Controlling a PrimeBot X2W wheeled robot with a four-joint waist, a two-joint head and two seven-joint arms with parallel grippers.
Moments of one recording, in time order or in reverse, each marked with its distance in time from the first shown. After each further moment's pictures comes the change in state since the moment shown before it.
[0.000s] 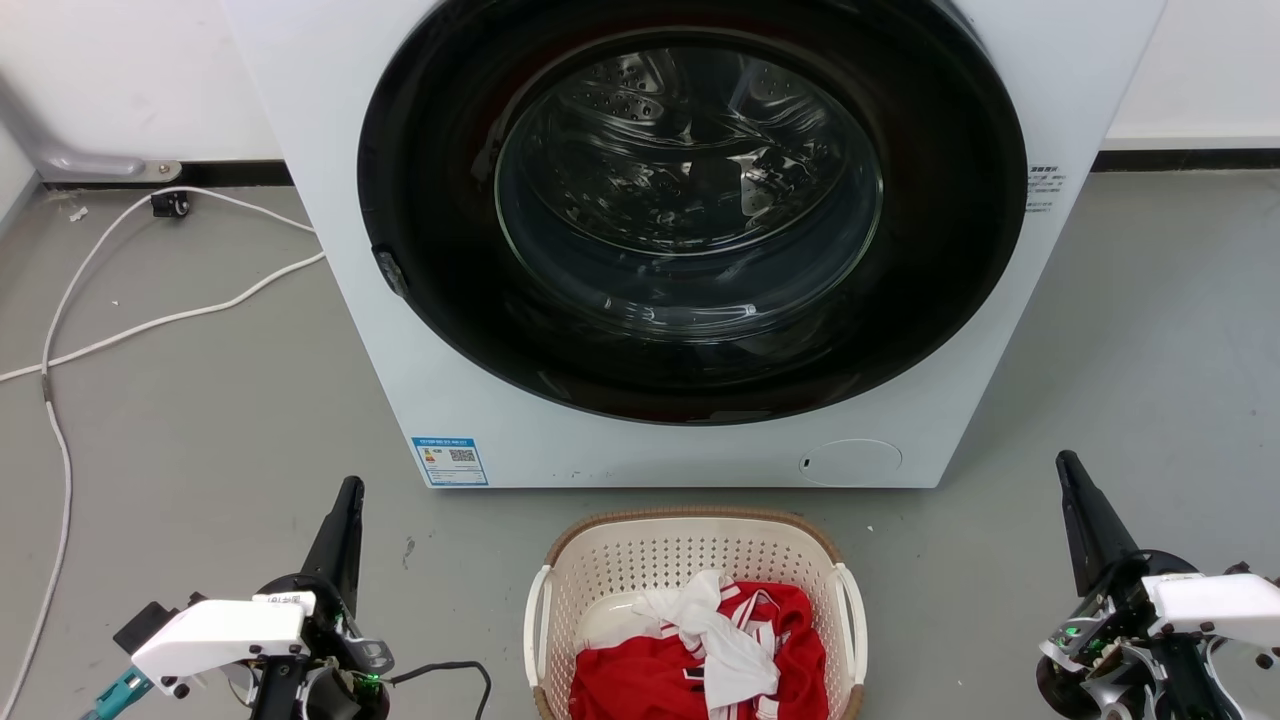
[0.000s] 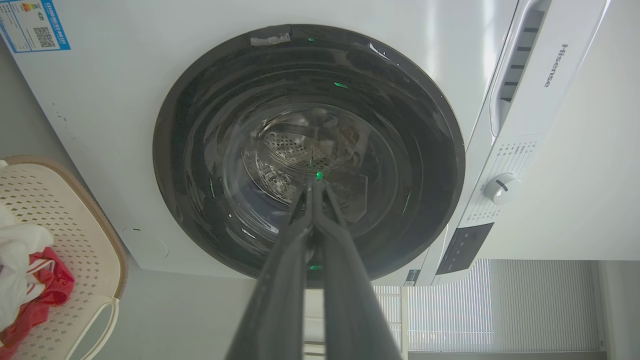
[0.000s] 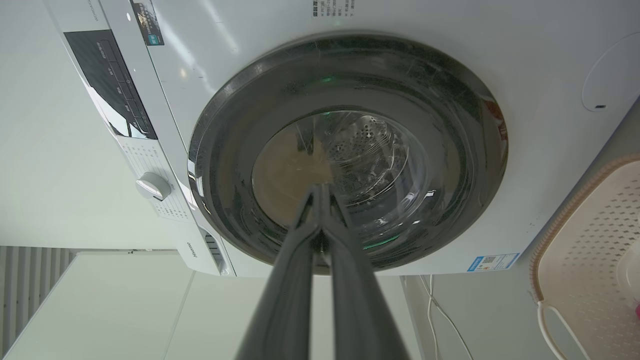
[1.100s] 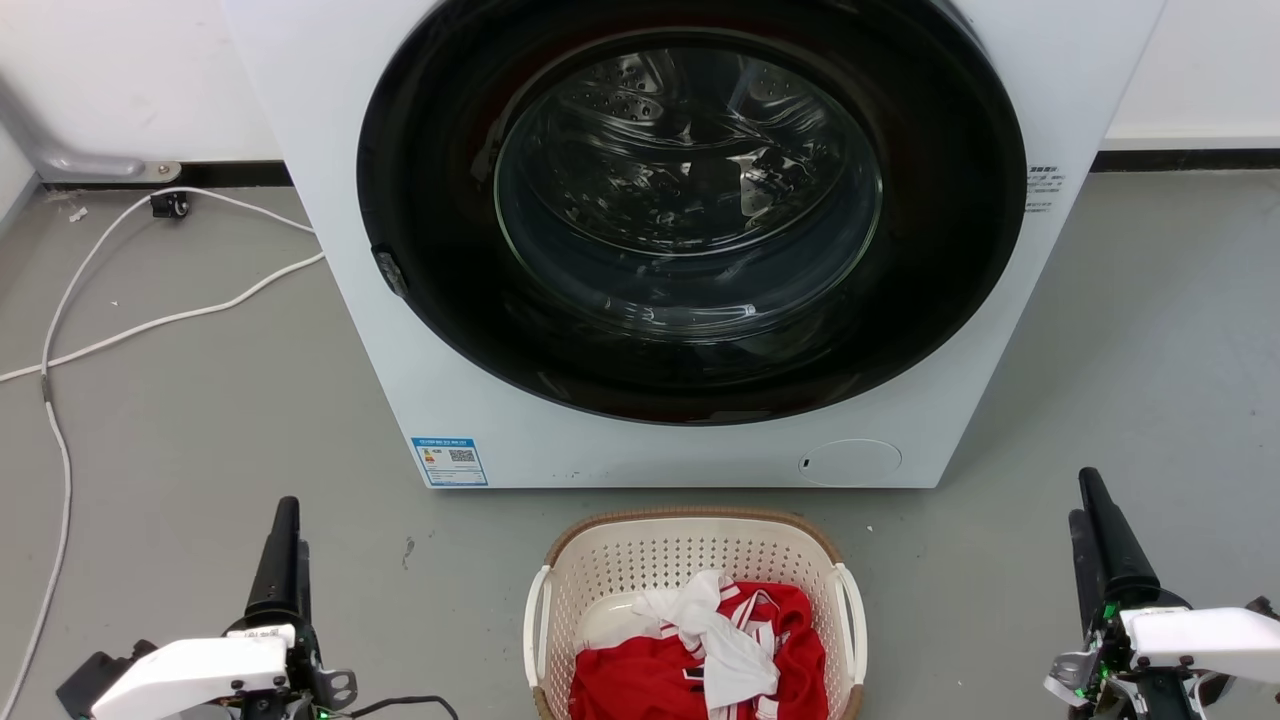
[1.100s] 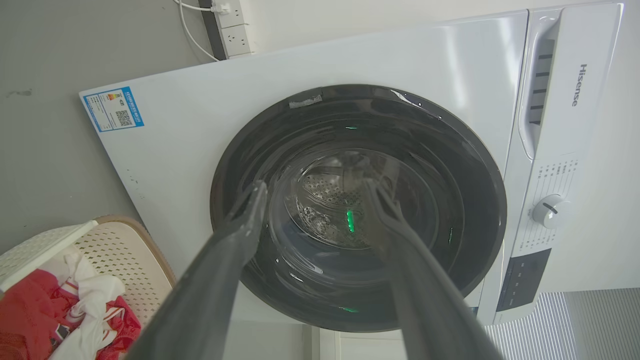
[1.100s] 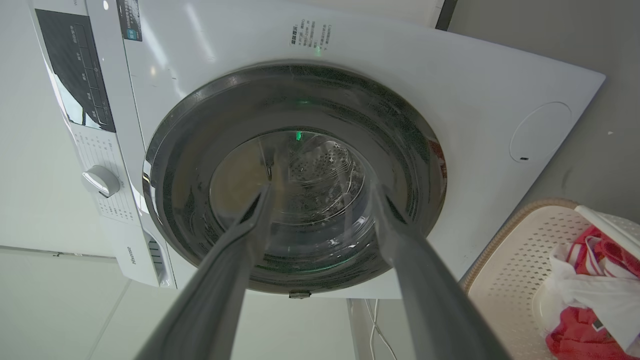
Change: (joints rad) left arm 0.053 -0.008 0.050 -0.009 0.160 0.006 -0.116; right arm 0.057 0.006 0.012 -0.010 -0.176 0.000 -0.117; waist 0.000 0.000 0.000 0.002
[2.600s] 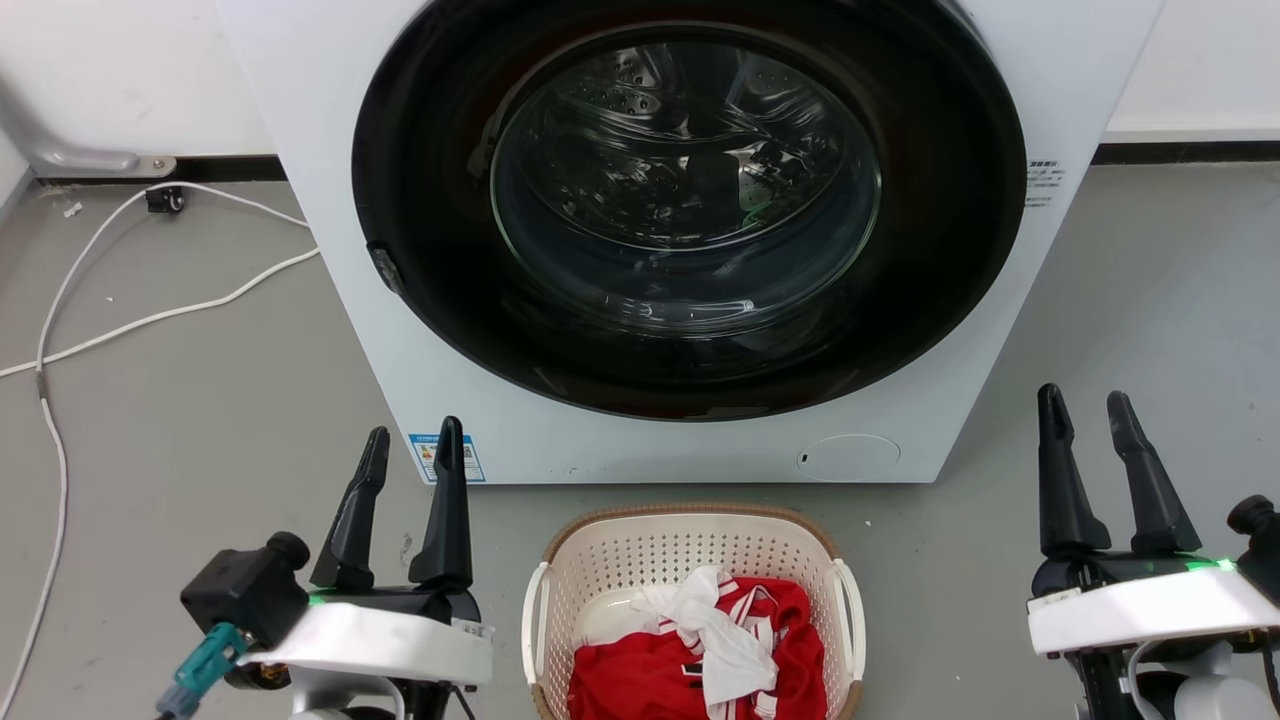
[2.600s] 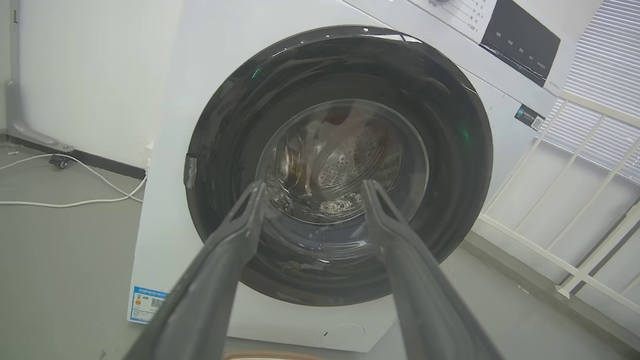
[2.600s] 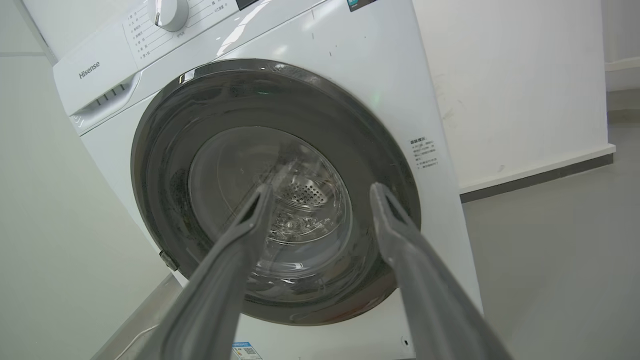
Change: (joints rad) left arm 0.048 0.001 -0.257 -0.336 0.975 0.057 -0.142; right arm 0.015 0.001 0.077 -0.290 -0.996 0.000 -0.140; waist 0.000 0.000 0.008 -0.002
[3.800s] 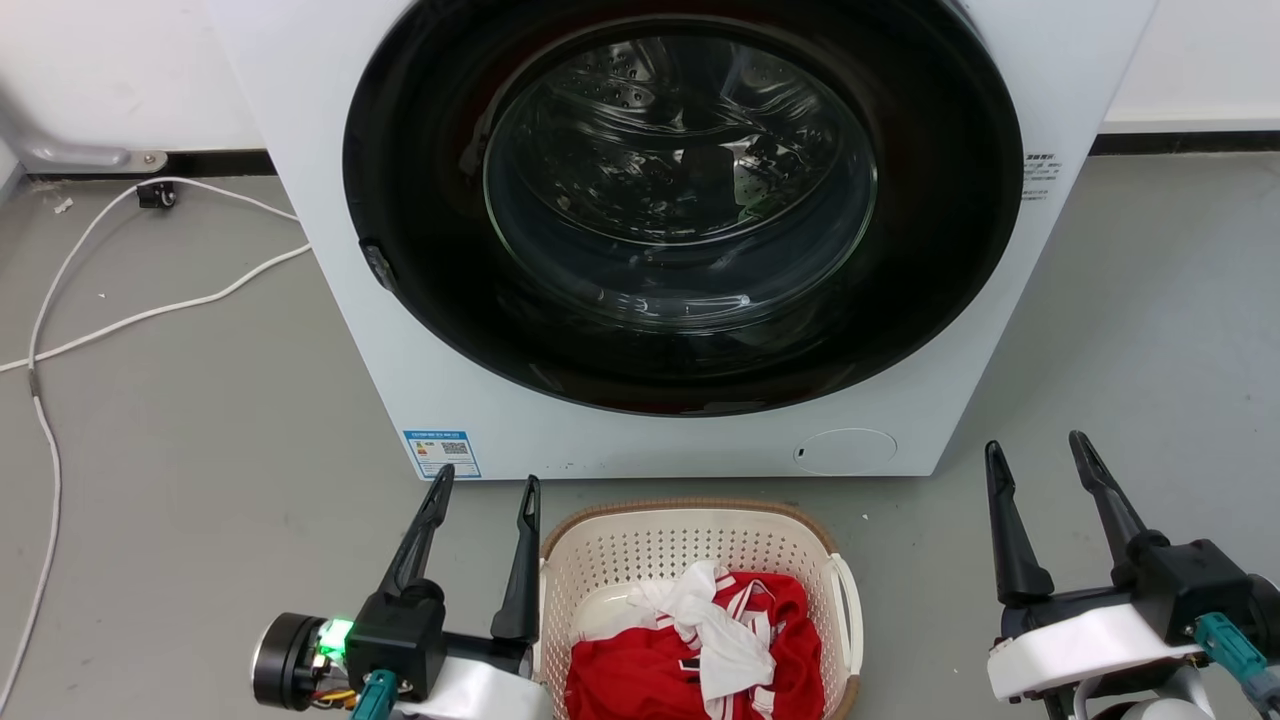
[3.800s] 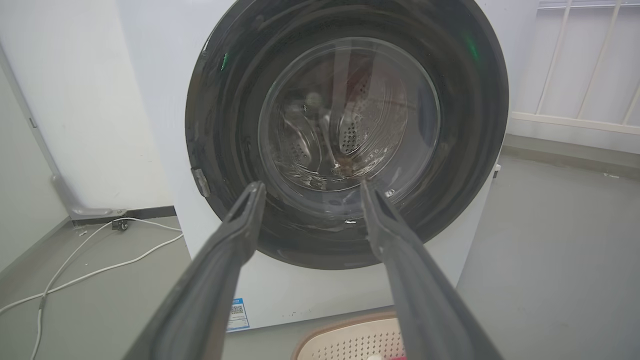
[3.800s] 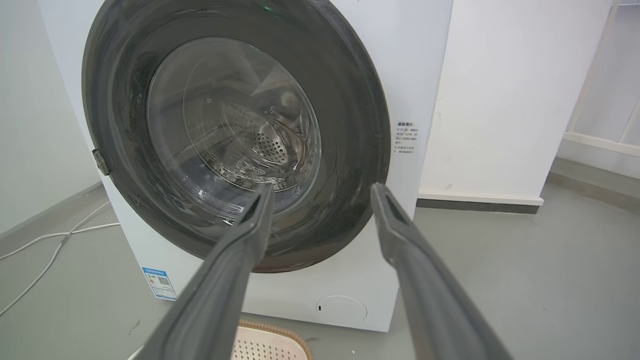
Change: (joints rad) left arm 0.014 0.093 -0.201 0.065 0.353 0.177 -0.082; right arm 0.022 0.000 0.015 0.110 -0.401 0.000 -0.080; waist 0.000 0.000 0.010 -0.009
